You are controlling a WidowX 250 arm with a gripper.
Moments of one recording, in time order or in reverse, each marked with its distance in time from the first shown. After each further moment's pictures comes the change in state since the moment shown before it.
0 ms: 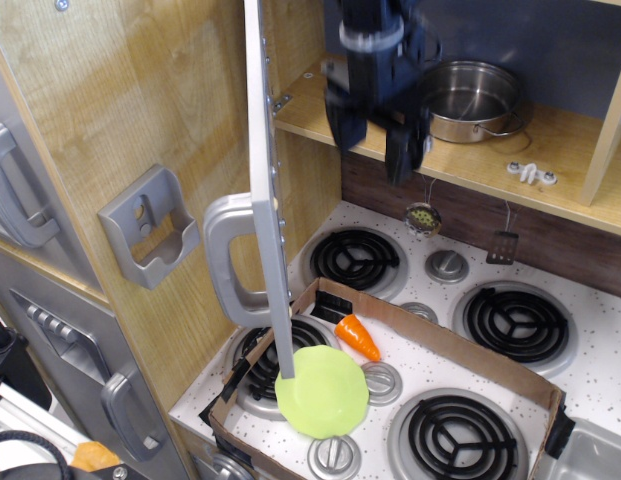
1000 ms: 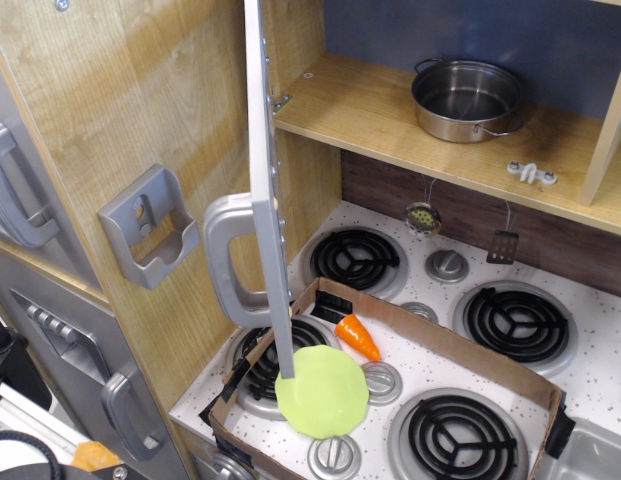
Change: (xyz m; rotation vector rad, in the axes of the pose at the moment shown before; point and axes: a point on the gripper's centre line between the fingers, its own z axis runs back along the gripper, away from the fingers) arm -0.019 0.044 0.131 0.018 0.106 -0.203
